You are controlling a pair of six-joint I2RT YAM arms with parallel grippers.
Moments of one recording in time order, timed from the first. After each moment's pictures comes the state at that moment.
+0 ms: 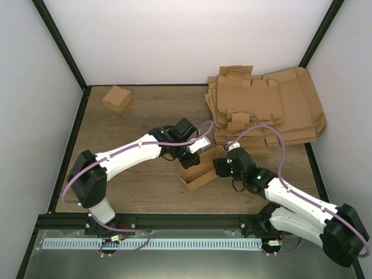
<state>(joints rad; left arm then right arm) -0.86 1.67 1.31 -0.73 0.32 0.10 0.72 0.94 0.46 -0.24 0.15 0.49</state>
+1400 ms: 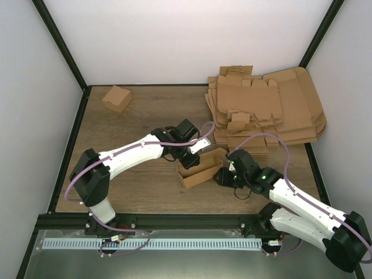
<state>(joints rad) -0.87 1.70 1.31 -0.73 0.29 0.08 0.72 0.87 0.53 -0.58 -0.18 0.81</state>
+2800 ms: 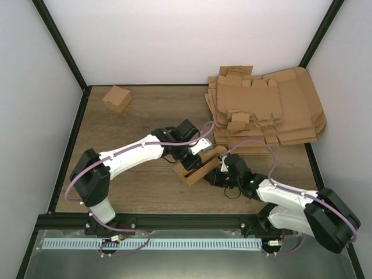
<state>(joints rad) -0.87 1.70 1.31 -0.73 0.38 0.04 0.72 1.08 0.30 0.06 -0.31 0.88</state>
